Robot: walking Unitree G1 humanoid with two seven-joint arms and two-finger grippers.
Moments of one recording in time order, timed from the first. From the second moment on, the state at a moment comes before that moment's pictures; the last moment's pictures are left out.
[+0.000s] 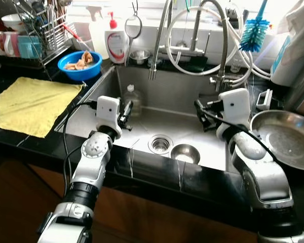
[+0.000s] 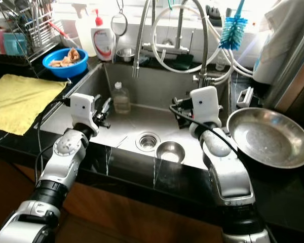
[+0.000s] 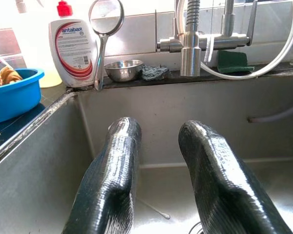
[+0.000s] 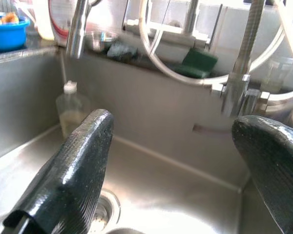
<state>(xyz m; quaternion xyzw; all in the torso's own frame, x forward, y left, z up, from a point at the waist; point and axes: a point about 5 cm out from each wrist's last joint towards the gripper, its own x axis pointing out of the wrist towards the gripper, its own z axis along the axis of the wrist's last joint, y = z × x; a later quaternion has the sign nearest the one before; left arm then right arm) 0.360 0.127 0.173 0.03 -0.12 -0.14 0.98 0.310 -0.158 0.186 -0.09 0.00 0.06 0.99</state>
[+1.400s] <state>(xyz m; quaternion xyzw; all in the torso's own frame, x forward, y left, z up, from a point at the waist) 0.359 0.125 0.171 0.03 -0.12 -0.14 0.98 0.287 -0.207 0.189 -0.13 0.17 -0.10 0.97</state>
